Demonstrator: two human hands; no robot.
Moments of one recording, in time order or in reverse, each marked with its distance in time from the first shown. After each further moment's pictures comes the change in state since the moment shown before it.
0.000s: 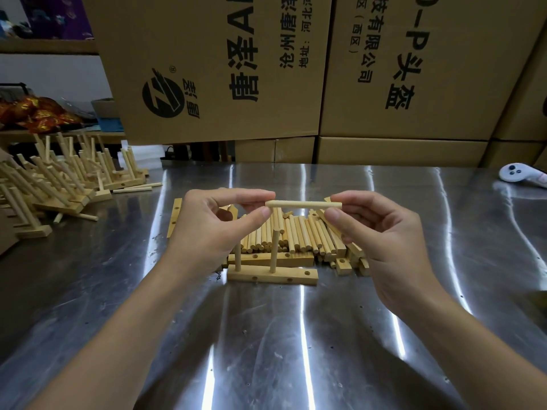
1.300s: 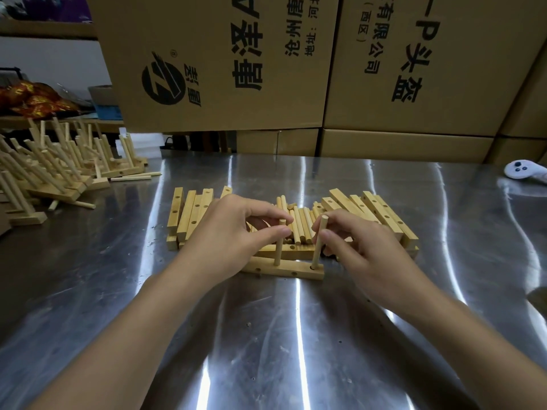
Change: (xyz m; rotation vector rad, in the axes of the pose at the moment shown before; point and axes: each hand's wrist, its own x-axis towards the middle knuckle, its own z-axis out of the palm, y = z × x) left_hand 0.004 -0.029 0.010 0.318 -0.201 0.066; right_hand -0.002 0.028 -0.008 -0.781 -0.342 -0.081
